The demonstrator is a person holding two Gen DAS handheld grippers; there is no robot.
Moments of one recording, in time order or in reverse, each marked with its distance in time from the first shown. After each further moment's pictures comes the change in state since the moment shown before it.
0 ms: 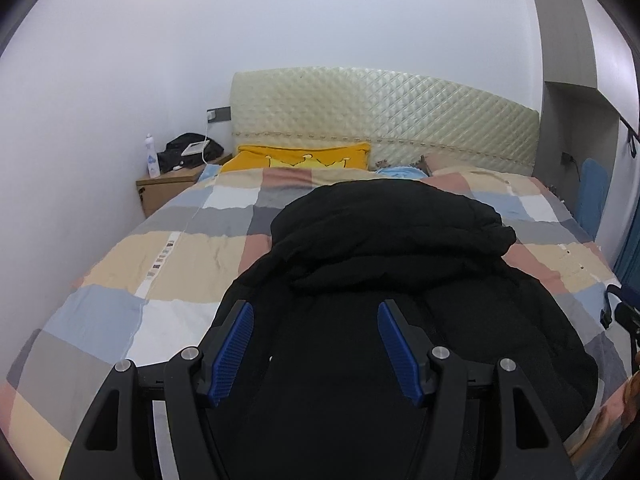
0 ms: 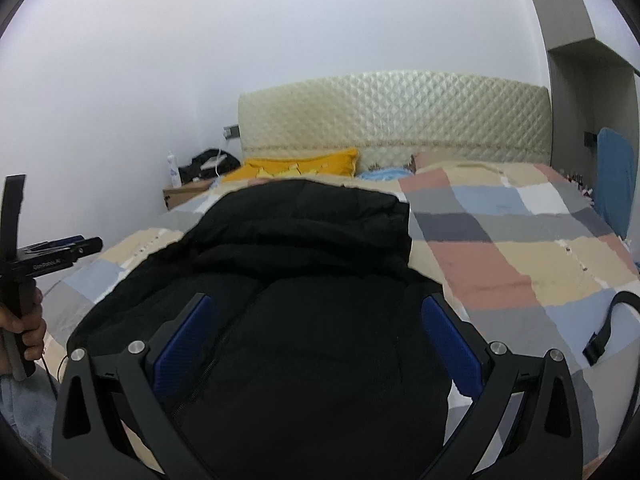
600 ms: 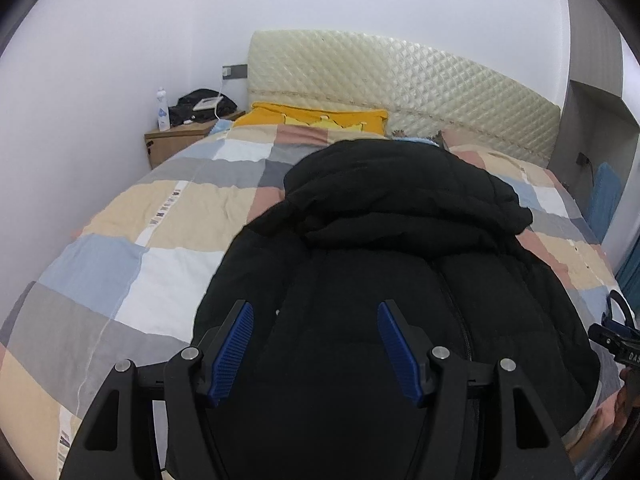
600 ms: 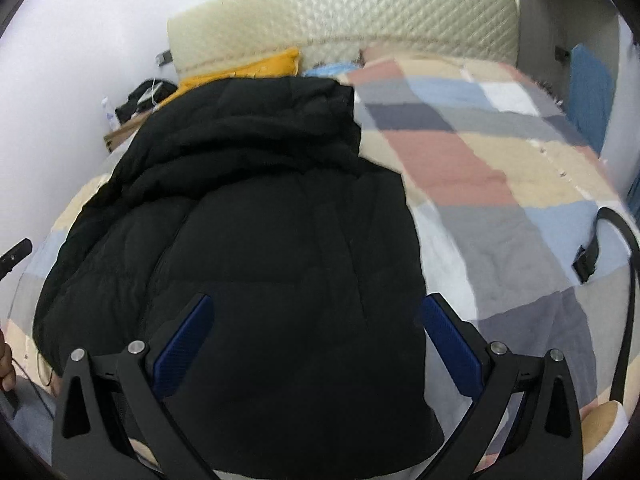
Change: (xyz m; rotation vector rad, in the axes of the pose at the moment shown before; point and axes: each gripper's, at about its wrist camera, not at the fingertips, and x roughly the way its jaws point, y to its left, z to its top) left arm 0.019 0.017 -0.024 -0.079 0.133 0.008; right arm 0.056 -0.040 -0.026 0.149 0.389 -0.131
